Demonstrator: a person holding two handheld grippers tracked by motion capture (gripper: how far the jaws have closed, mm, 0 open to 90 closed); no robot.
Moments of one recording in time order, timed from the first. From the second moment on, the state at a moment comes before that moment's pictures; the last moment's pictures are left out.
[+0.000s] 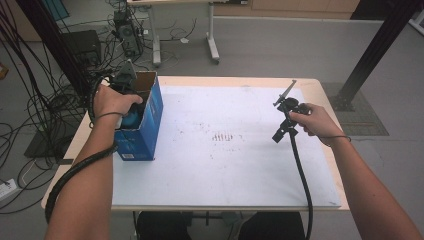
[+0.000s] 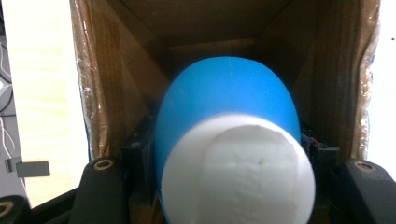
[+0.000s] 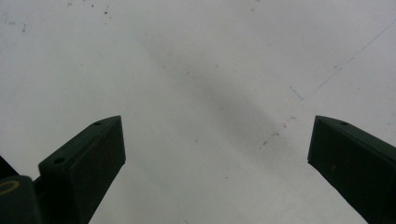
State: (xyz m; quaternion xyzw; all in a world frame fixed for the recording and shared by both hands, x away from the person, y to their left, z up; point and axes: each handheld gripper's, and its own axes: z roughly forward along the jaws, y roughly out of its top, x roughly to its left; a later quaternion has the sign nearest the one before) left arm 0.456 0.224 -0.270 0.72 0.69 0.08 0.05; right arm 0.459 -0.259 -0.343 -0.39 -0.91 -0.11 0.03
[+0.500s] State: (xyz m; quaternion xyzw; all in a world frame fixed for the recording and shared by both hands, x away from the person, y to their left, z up) left arm 0.456 0.224 -0.270 0.72 0.69 0.08 0.05; right arm 0.459 -0.259 -0.343 -0.39 -0.91 -0.11 0.04
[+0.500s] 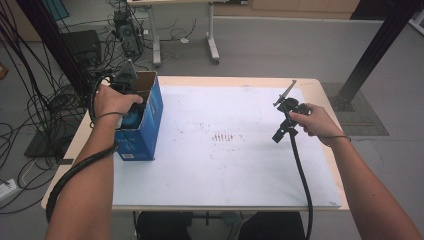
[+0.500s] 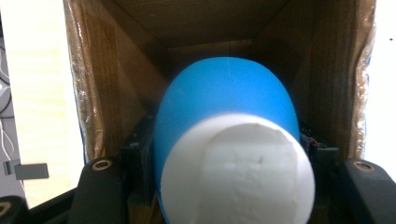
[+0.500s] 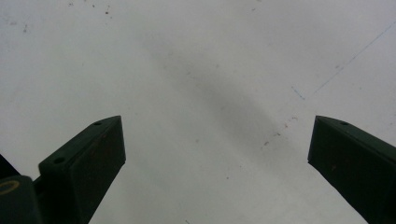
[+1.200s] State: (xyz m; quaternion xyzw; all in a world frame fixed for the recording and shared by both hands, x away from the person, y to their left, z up) left arm 0.456 0.225 -0.272 0.72 0.69 0.07 0.07; right arm 0.460 -0.259 -0.344 -0.39 -0.91 -0.11 0.04
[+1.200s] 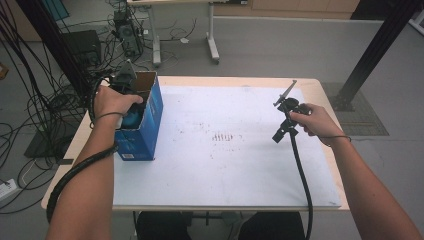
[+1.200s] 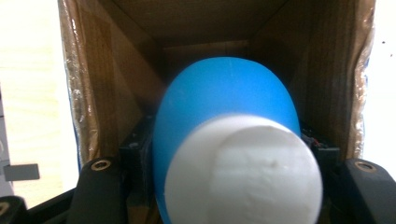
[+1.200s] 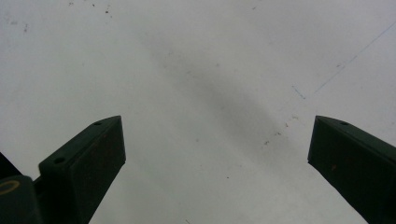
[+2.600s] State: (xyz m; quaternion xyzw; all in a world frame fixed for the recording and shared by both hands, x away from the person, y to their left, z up) left arm 0.452 0.220 -0.244 0.73 0.68 0.06 0.06; right arm 0.459 -0.258 -0.342 -0.39 -0.91 -0.10 0.04
